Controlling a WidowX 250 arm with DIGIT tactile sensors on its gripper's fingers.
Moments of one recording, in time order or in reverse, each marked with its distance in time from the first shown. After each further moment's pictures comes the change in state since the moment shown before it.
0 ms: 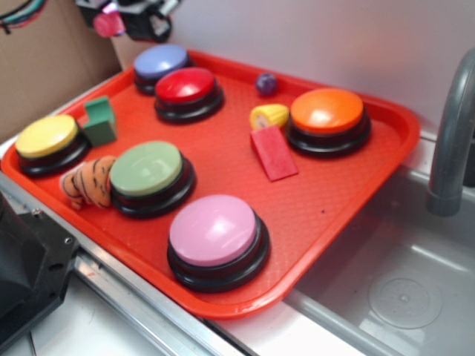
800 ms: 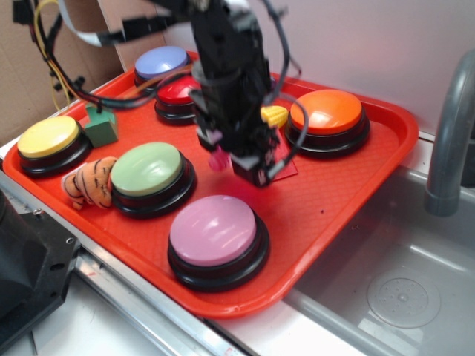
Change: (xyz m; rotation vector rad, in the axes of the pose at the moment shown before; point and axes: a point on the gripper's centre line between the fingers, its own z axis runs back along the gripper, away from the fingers) arm -0.012 -0.099 -0.109 0.061 0.006 -0.262
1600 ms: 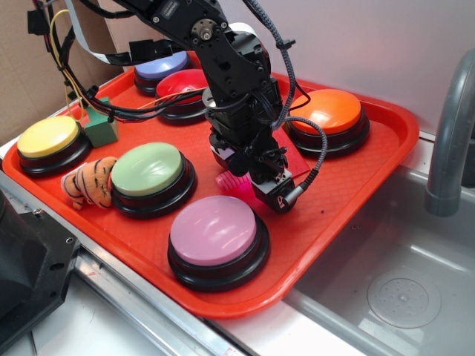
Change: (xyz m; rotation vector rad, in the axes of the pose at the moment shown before) arm 0.000 -0.009 -0.050 -0.055 -0.040 -0.111
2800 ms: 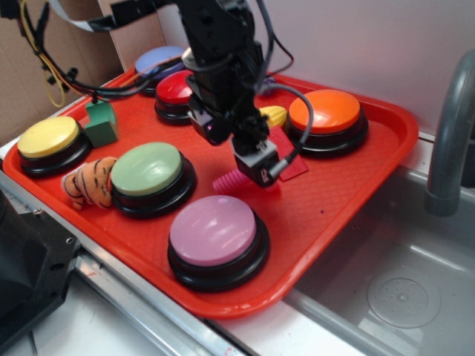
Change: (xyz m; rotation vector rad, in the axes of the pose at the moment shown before) arm 0.001 0.006 0.026 0.044 0.013 -0.021
